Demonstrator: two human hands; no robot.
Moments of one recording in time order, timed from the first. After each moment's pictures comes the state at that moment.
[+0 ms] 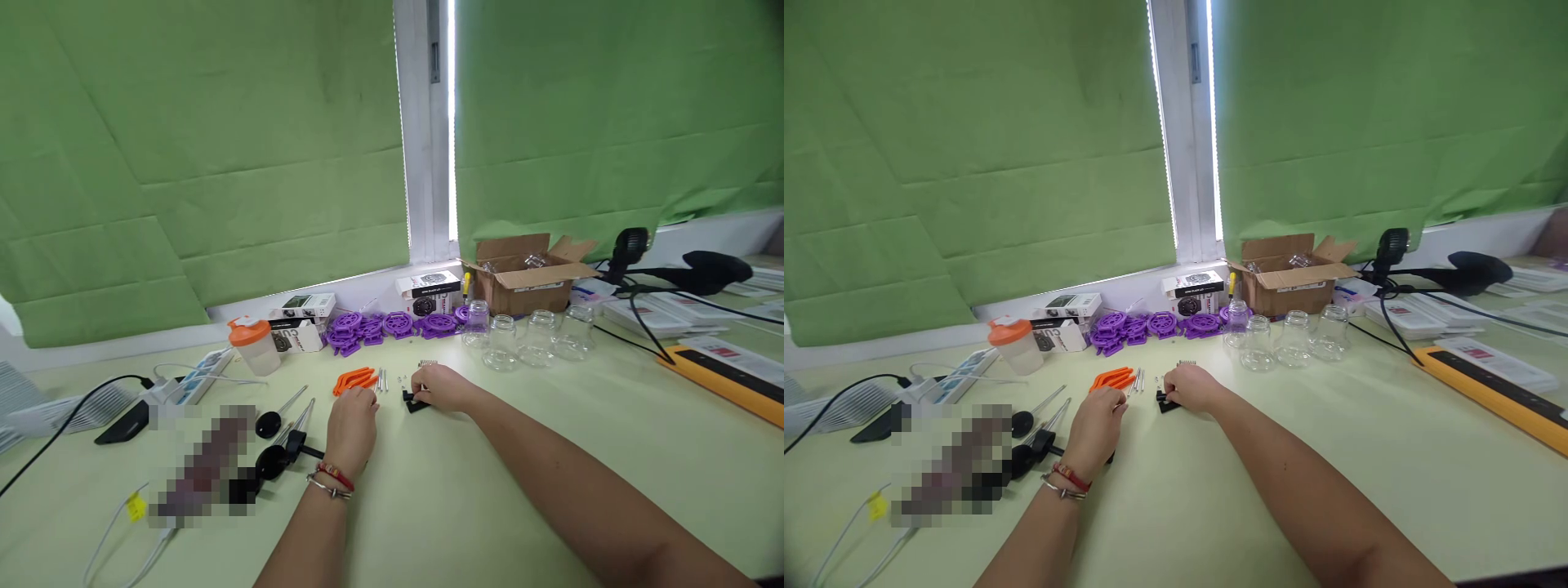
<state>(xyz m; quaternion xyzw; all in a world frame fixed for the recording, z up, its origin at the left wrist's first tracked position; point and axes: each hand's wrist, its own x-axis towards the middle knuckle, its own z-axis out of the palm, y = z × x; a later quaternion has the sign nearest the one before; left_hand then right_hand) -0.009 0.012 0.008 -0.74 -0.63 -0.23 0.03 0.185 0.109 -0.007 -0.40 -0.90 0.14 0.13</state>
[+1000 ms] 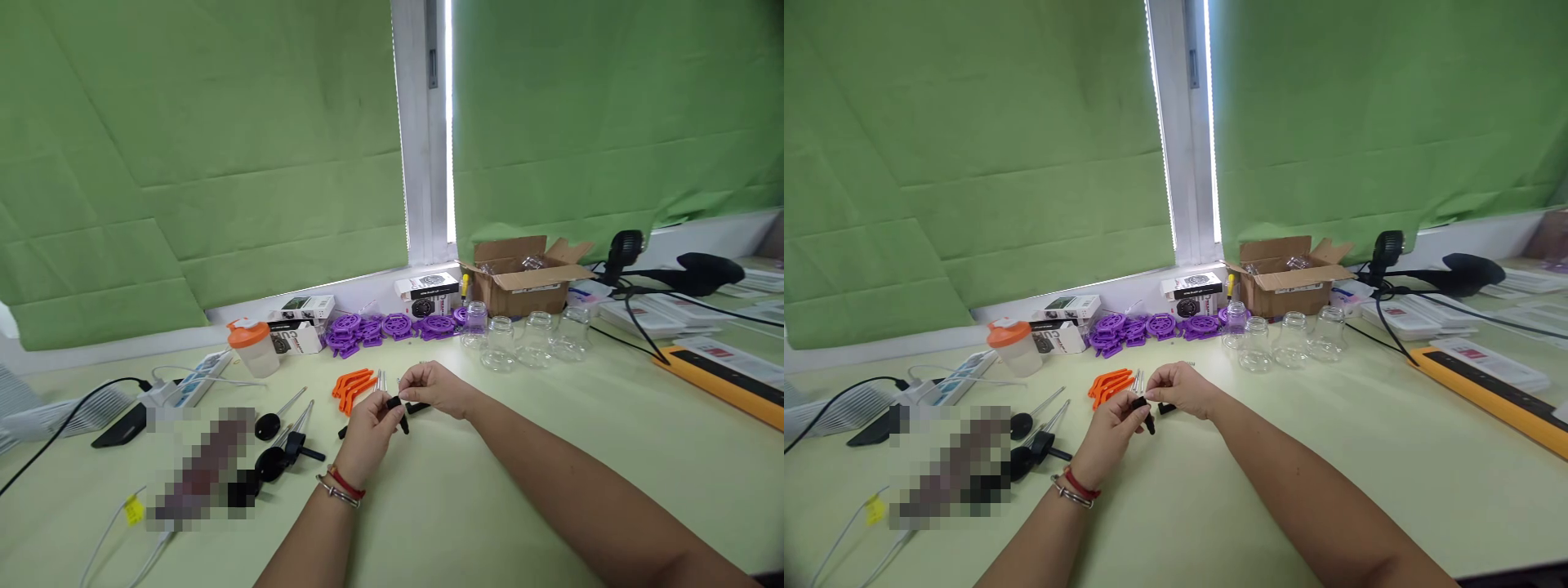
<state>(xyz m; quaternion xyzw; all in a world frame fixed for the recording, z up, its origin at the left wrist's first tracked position) 0.012 0.007 -0.001 -0.63 -0.51 -0.45 -0.37 0.175 0.082 0.004 -0.25 -0.68 0.59 0.36</state>
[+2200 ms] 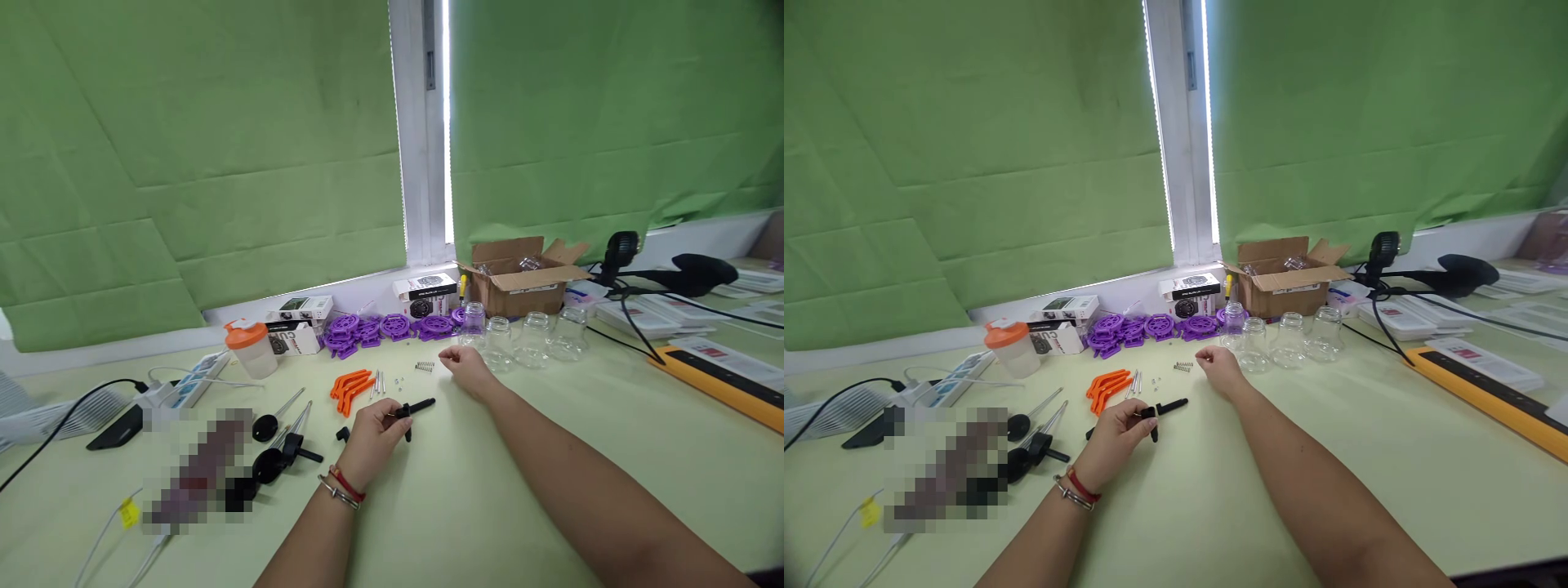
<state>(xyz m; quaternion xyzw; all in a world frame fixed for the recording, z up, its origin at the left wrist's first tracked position) 0.016 0.004 -0.007 -0.66 -0.50 -0.41 -0.39 0.230 0.148 -0.042 -0.52 -0.63 0.34 0.46</state>
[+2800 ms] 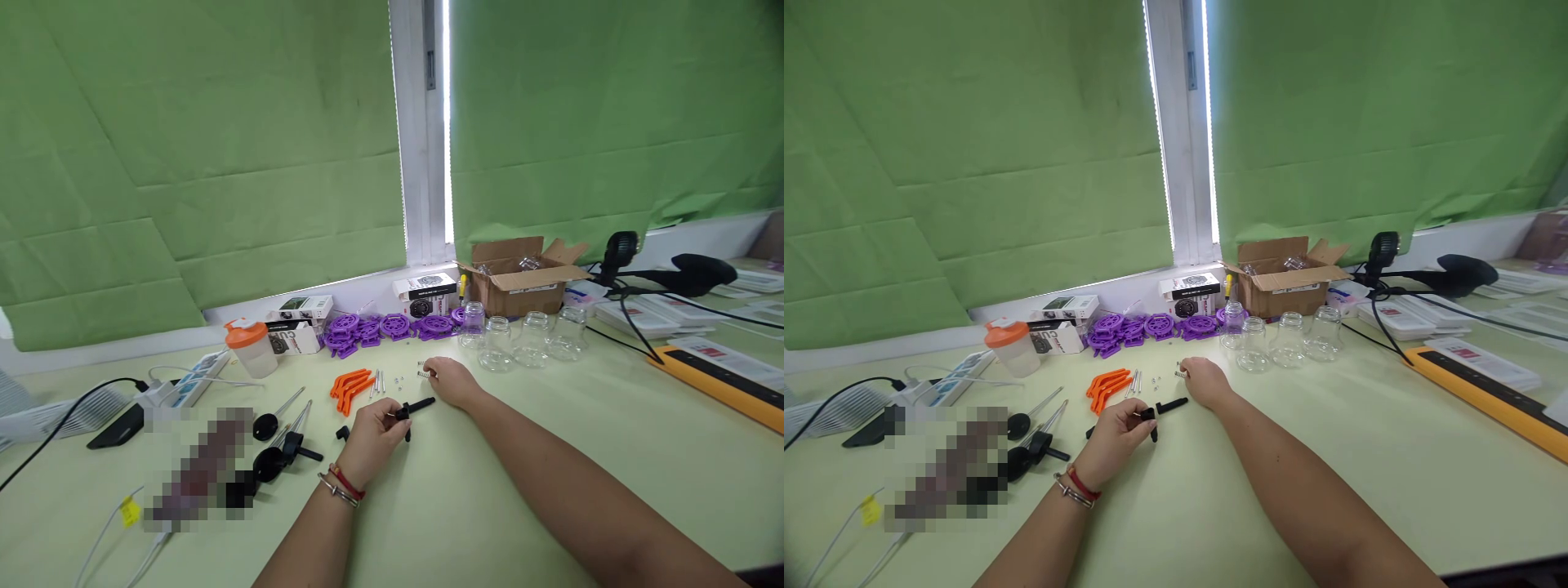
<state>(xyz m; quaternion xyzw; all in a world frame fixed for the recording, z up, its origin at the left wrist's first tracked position) 0.016 0.005 -0.008 -0.67 -0.51 -0.39 -0.37 0.204 0.123 -0.029 -0.53 -0.81 0.09 0.21</state>
